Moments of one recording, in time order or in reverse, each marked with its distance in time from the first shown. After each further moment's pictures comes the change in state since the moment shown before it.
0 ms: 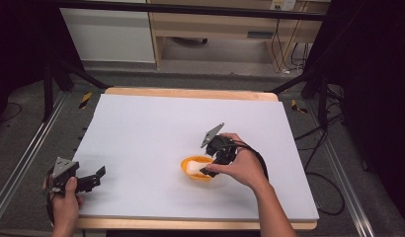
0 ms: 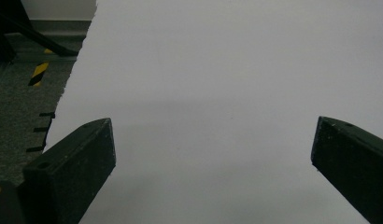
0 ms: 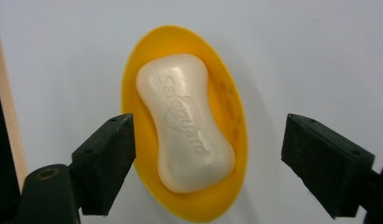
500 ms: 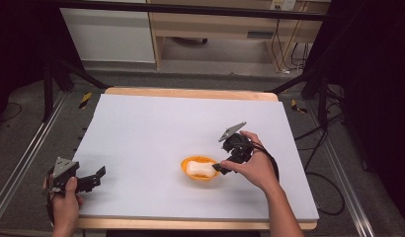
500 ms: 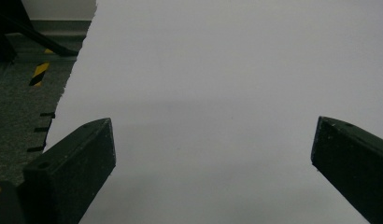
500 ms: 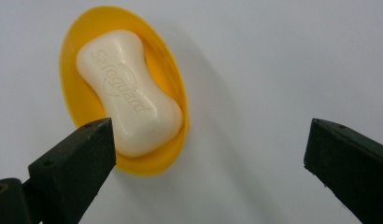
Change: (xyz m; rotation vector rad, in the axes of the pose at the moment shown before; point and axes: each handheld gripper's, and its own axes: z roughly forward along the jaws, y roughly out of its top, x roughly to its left) left arm 0.000 0.000 0.000 -0.001 0.000 -0.001; right arm -0.019 -0.037 -0.014 -0.059 -0.086 0.202
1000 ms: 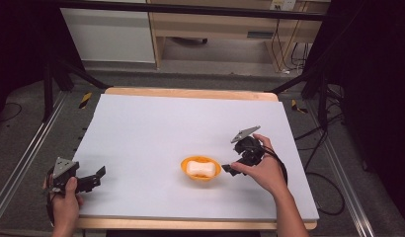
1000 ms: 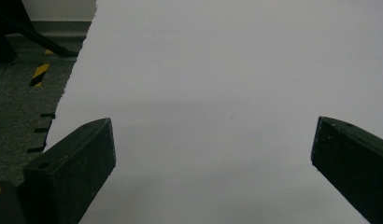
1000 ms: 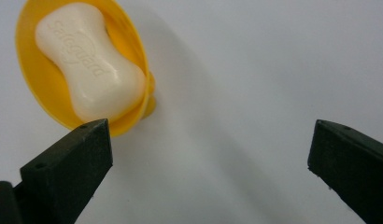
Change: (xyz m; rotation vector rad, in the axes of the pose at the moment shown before) left arm 0.000 0.000 0.000 -0.004 0.001 -0.001; right arm -0.015 -0.032 -0.005 -0.029 -0.050 0.085
